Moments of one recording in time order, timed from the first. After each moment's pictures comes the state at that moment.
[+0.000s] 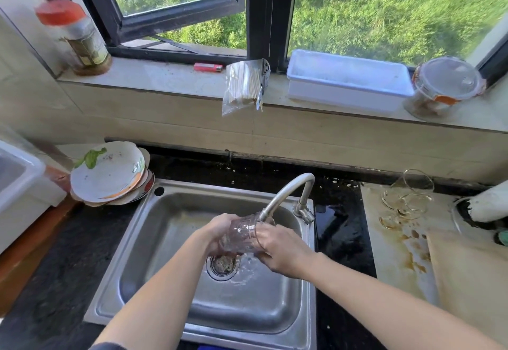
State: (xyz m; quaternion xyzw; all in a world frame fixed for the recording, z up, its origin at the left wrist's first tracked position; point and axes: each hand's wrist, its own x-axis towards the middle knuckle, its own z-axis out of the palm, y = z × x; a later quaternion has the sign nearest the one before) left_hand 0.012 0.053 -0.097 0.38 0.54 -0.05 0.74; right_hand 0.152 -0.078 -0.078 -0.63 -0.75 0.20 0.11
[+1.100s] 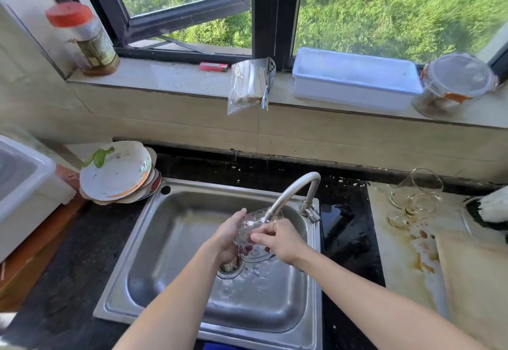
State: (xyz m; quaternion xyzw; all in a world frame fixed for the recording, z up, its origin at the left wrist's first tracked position) left_hand 0.013 0.032 -0.102 0.31 0.52 0.04 0.79; right_hand 0.139 -0.065 -0.077 -0.69 -0.38 0.51 0.34
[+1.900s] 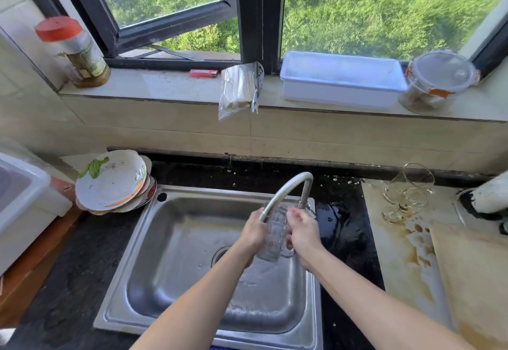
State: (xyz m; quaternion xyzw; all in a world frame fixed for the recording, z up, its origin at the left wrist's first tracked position) left_hand 0.065 0.001 -0.083 0.54 0.53 0.08 0.65; right_hand 0.156 -0.076 -0.075 -0.71 -0.08 0.45 0.53
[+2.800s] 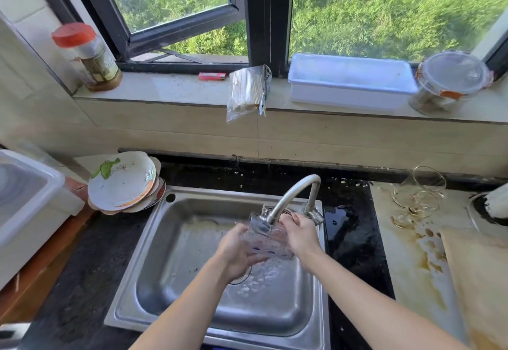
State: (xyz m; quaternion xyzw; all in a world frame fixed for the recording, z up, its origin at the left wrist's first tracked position) left_hand 0.011 0.008 -0.083 0.25 0.52 0.11 0.81; right_hand 0.152 -0.065 -0.096 -0.75 -0.18 0.42 0.48
